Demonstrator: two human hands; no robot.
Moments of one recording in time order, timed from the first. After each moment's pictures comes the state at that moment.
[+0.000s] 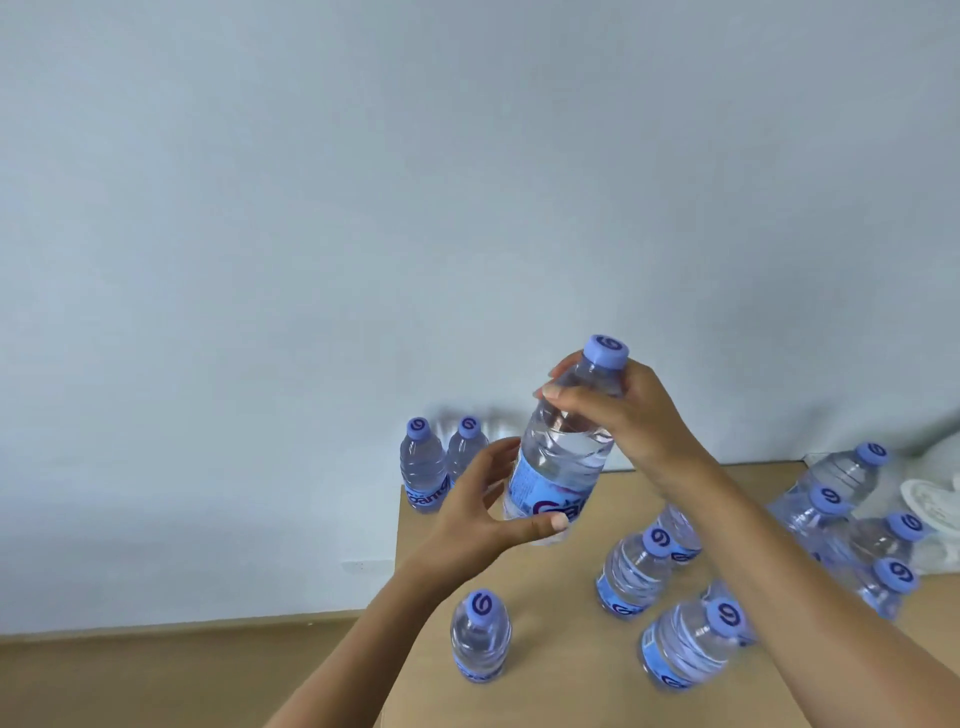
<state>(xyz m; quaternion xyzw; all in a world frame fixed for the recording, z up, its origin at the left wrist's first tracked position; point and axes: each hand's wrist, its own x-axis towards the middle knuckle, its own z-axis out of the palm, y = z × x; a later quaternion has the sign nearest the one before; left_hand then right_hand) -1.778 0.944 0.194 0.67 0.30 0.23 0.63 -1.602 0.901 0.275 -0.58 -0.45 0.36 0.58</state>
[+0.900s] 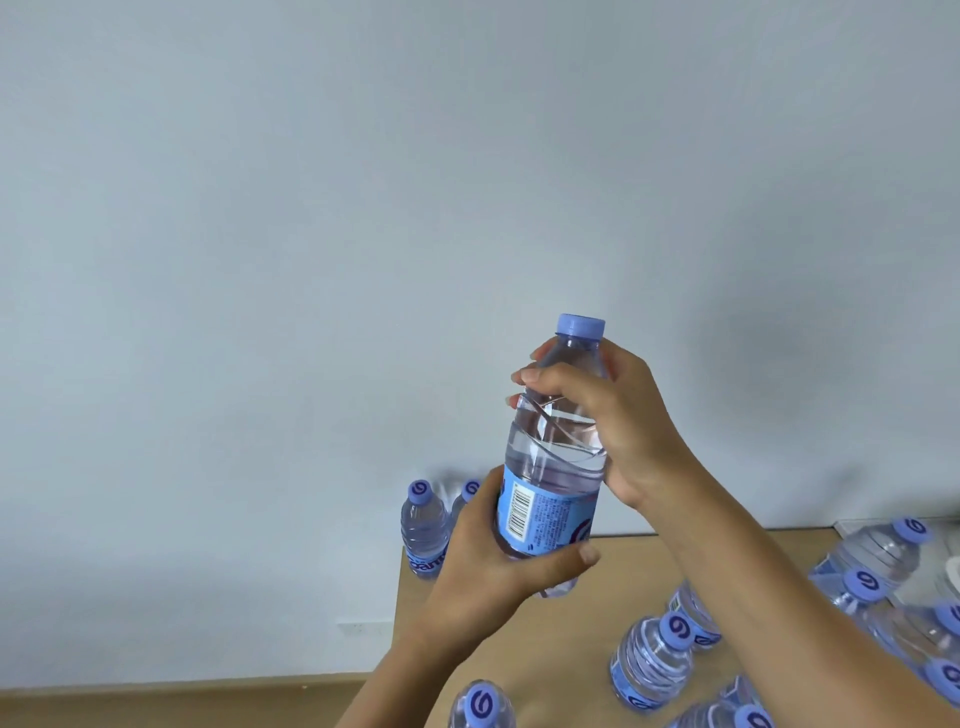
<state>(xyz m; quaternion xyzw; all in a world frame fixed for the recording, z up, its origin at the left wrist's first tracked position) -1.755 0.951 0.248 0.63 0.26 0.33 0.65 -1.613 0.943 0.337 -0.52 -0.39 0.40 0.64</state>
